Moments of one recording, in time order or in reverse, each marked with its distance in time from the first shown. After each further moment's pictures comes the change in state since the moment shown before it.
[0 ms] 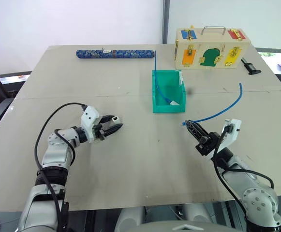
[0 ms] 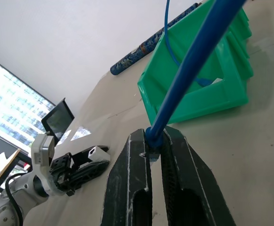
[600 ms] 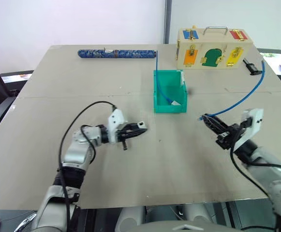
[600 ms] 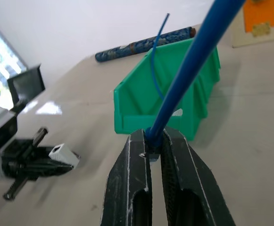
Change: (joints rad) left arm -0.018 -0.133 -0.200 -0.294 -0.022 0.129 -0.130; right arm -0.077 -0.346 -0.147 -0.005 -0.040 0.028 0.177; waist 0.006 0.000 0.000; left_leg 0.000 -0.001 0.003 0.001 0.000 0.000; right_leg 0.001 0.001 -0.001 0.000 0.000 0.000
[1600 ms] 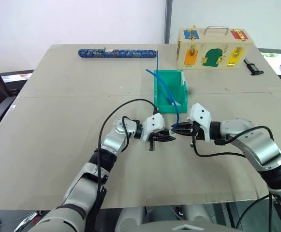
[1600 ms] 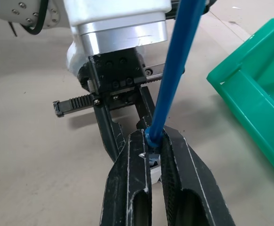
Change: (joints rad) left arm -0.216 -0.160 -0.215 0.253 0.206 -0.125 -0.044; right arm -0.493 -0.139 0.502 0.344 -0.594 -0.074 0.555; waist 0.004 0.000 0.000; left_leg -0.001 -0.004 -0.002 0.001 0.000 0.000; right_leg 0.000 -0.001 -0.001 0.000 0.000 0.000
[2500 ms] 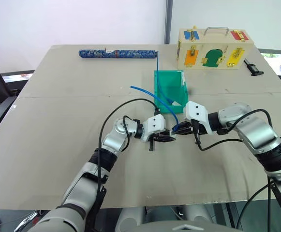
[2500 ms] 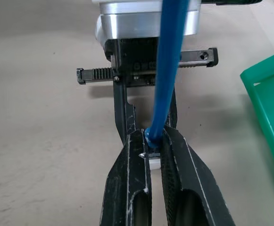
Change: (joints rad) left arm -0.003 0.002 -0.010 -0.007 0.028 -0.018 -0.003; right arm -0.196 -0.017 0.083 0.157 -0.127 -0.006 0.296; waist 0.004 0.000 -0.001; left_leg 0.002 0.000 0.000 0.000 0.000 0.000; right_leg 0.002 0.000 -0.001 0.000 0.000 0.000
